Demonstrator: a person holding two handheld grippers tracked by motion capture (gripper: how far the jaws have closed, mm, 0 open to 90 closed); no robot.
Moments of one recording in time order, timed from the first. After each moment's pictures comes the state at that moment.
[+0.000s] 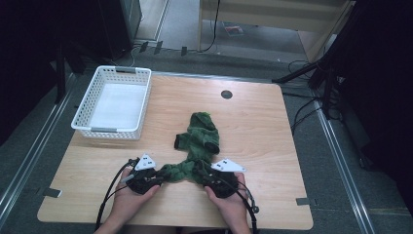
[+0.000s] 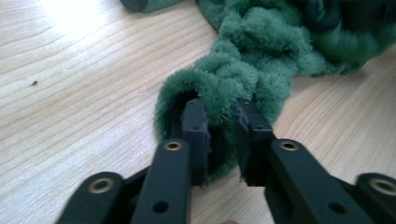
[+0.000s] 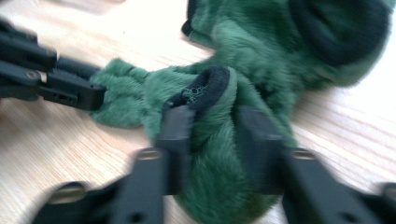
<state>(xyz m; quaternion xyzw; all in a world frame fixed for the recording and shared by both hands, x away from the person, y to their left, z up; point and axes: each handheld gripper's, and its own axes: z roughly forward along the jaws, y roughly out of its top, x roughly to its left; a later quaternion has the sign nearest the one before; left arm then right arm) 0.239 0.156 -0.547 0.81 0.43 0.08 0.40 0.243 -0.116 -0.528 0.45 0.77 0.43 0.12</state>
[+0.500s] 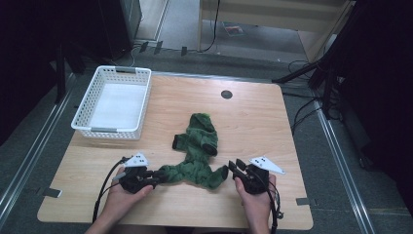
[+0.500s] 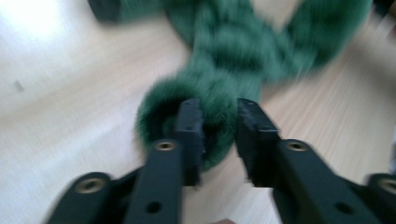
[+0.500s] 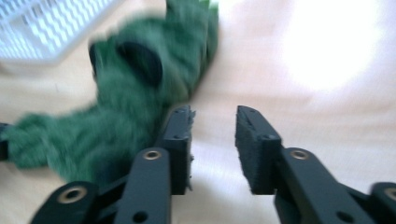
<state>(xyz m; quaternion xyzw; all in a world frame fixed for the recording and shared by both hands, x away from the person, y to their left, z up) 0.246 0.178 -0.529 0.78 0.42 0.02 0.47 0.248 -0.188 -0.506 0.53 0.69 0.47 0.18</state>
